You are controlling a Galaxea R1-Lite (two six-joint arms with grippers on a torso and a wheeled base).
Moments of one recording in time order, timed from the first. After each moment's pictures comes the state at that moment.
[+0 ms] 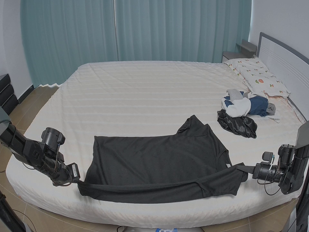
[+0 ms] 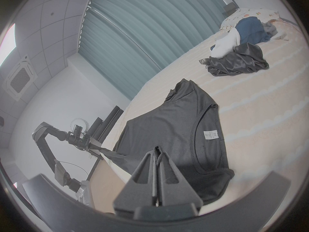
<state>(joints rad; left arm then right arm) -0.05 1.86 -0.70 0.01 -0.11 -0.49 -0.15 2.23 -0.18 -1.55 0.86 0.31</state>
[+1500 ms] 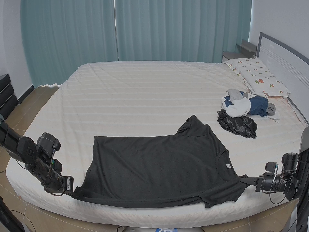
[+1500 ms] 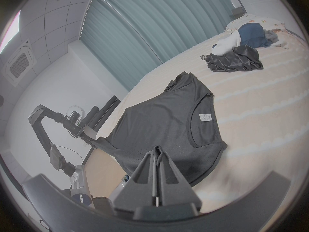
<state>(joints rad) -0.03 1.80 -0.71 0.29 -0.13 -0.22 -0.20 2.20 -0.02 -1.53 0.87 0.09</state>
